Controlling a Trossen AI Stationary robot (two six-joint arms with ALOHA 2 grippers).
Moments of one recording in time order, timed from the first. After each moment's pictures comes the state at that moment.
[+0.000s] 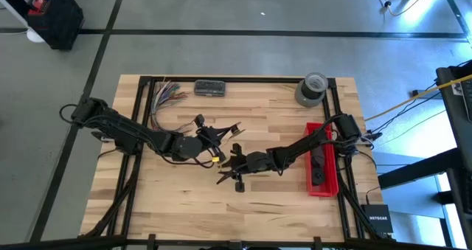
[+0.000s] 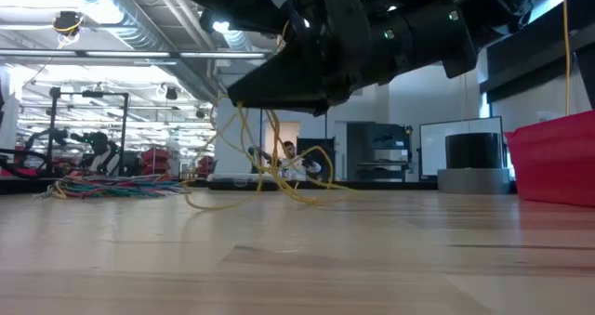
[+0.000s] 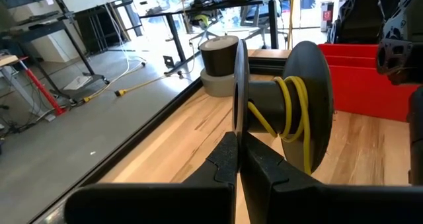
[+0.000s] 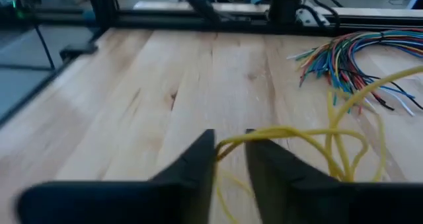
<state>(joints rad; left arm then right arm) -0.28 1.44 0.86 0.29 -0.89 -0.05 0.27 1.98 0.98 0.68 0.15 0.06</state>
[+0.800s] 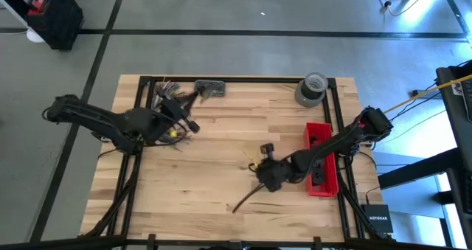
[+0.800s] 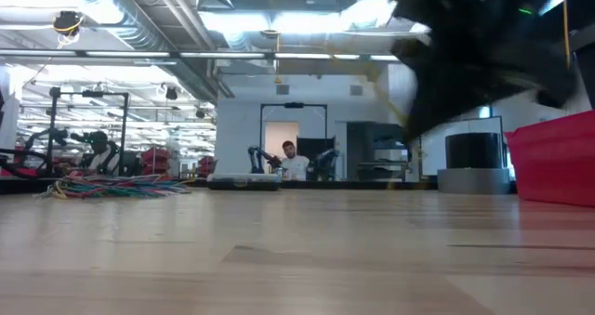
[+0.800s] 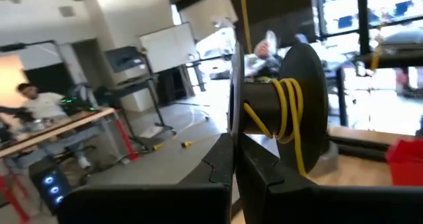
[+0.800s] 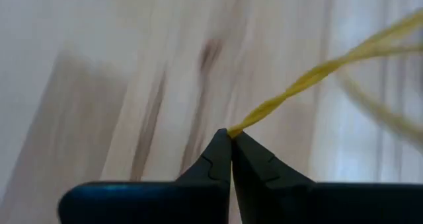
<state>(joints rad) -0.25 1.00 0.86 0.35 -1.10 0.39 0.45 1.67 0.98 -0.44 0.45 0.01</state>
